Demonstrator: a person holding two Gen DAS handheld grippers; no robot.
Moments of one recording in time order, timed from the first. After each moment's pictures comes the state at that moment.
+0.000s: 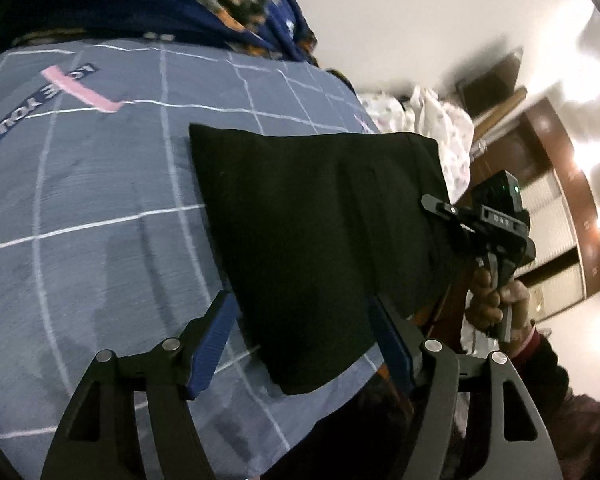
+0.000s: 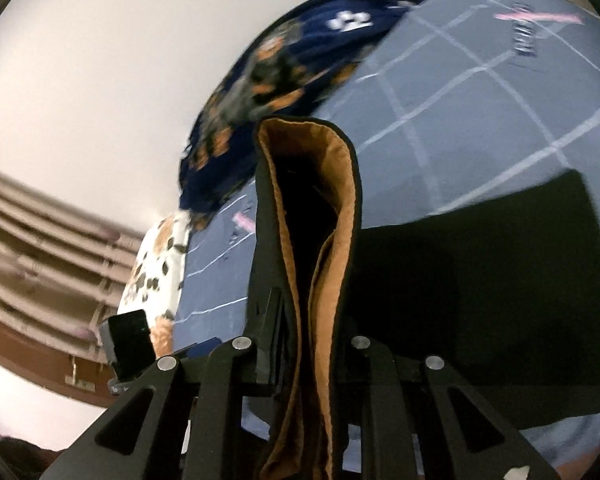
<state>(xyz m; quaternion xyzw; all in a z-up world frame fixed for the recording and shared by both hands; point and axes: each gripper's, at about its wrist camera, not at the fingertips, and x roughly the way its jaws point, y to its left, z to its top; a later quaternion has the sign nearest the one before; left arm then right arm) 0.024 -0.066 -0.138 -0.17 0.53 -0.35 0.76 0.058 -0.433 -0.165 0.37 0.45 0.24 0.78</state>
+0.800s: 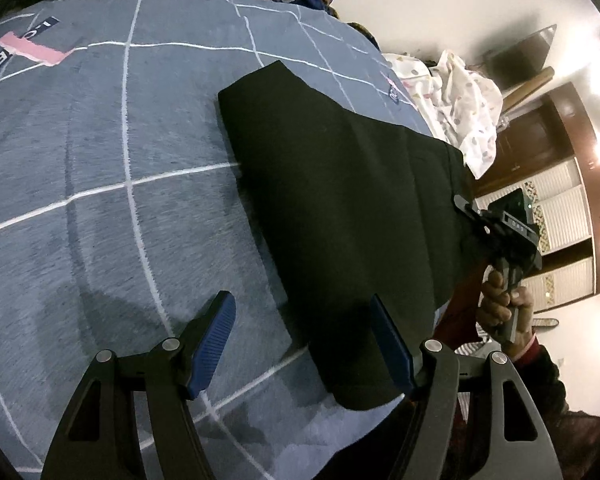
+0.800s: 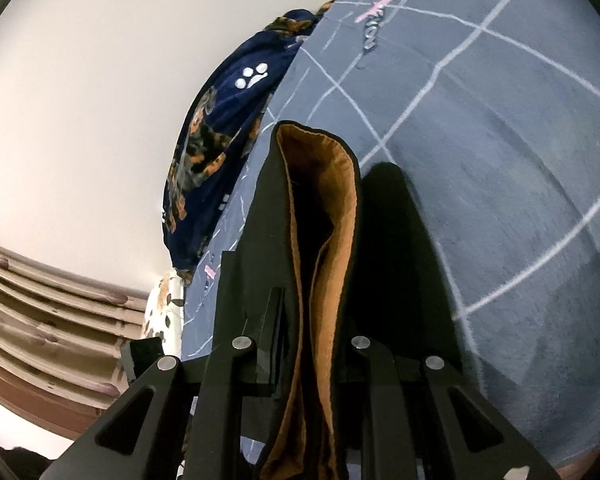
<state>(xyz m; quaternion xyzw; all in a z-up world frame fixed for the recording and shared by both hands) 0.043 -0.108 -0.179 -0.14 0.59 -0.33 0.72 0.039 -0.530 -0.239 0.47 0.41 0.20 0.75</state>
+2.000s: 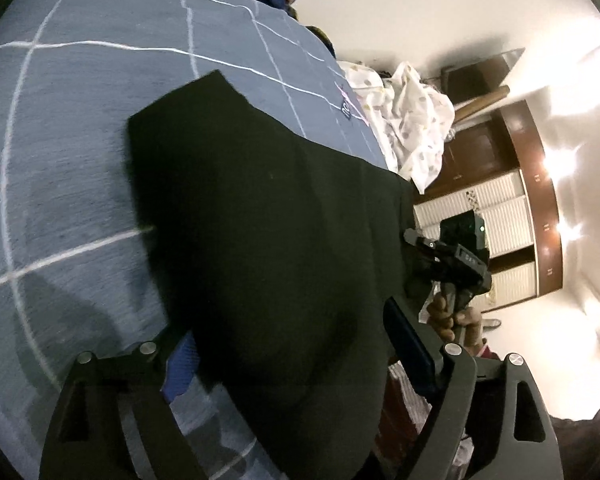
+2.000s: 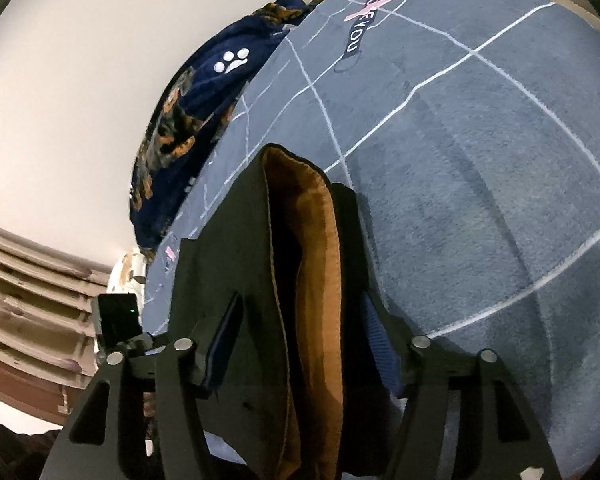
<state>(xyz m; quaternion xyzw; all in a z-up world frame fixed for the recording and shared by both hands) 0.085 -0.138 -0.195 -0.22 0.57 -0.41 0.68 0.050 -0.542 -0.237 0.38 0.47 0.18 0.78</state>
